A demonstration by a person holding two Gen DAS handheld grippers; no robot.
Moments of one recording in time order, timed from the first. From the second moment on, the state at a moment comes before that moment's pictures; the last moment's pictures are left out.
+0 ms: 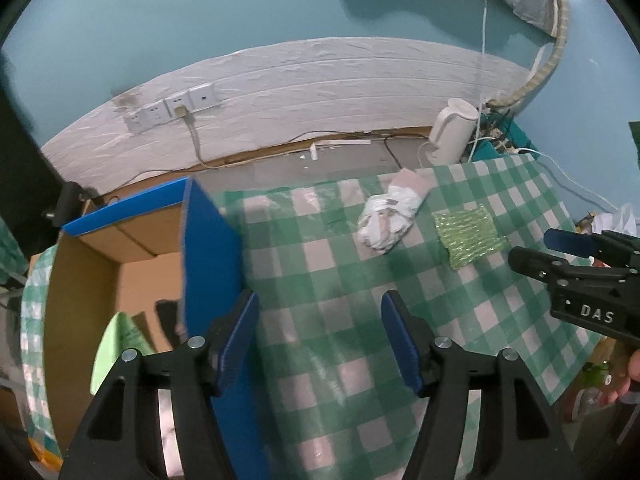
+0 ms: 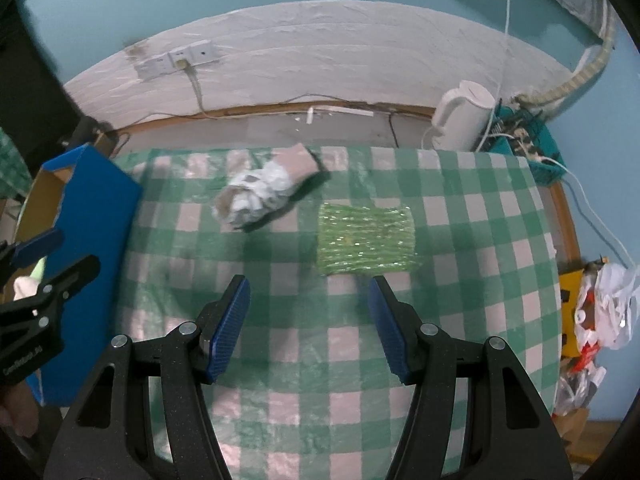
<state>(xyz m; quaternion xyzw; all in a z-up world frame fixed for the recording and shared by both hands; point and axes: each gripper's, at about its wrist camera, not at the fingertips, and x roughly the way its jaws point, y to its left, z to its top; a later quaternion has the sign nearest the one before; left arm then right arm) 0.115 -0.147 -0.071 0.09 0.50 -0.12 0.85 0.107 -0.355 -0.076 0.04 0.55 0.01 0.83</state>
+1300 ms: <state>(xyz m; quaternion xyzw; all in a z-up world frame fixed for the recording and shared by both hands) 0.196 -0.252 -0.166 0.20 0.52 -0.17 0.81 0.192 -0.411 -0.175 0.06 0.61 -0.01 0.79</state>
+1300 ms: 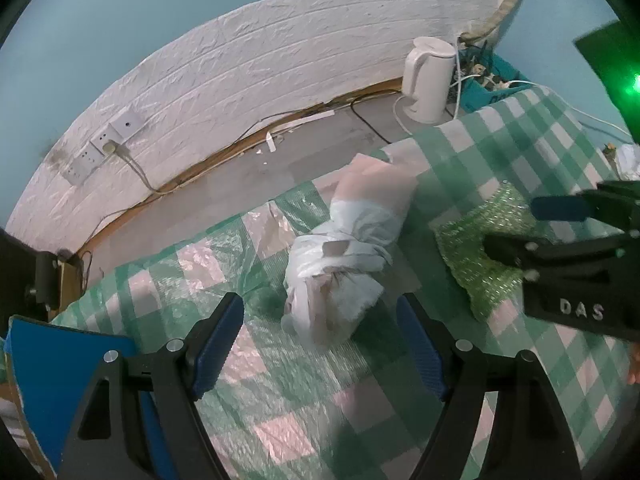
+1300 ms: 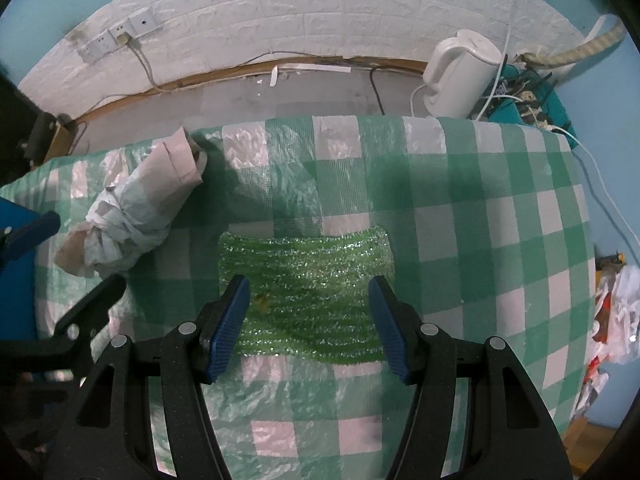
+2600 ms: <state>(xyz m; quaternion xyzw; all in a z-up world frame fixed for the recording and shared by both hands) 0.179 -0.257 -0.187 0.25 0.49 -0.17 0.81 0.180 -0.391 -0.188 0.02 0.62 -0.01 0.79</state>
